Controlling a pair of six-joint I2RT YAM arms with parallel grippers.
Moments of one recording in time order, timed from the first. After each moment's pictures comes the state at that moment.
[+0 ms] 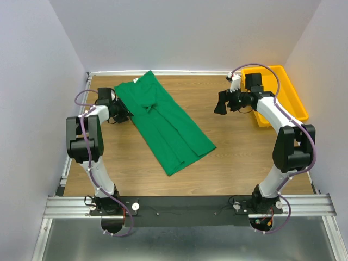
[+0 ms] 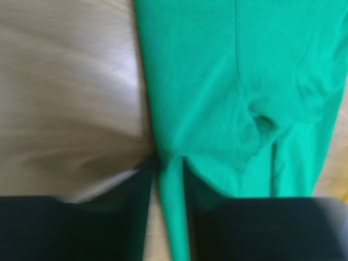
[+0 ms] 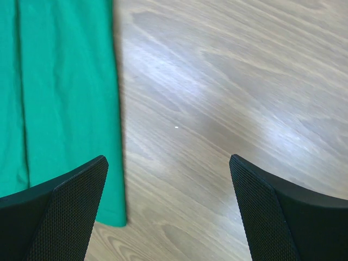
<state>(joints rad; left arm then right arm) 0.08 1.95 1.19 -0.16 0.33 -0.62 0.10 1.74 1.34 -0.44 -0.51 -0.17</state>
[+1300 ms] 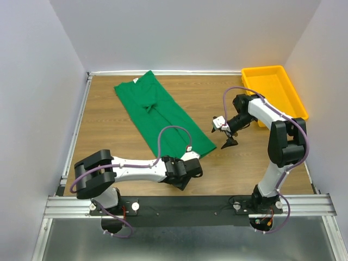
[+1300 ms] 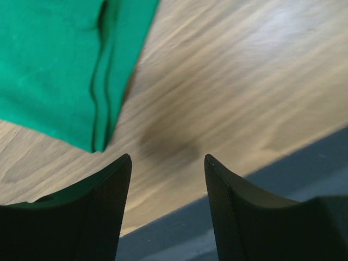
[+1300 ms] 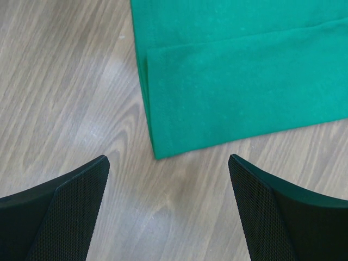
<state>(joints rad) -1.29 1.54 0.89 -0.59 -0.26 -0.64 0.17 1.83 1.32 -1.25 -0.85 -1.97</state>
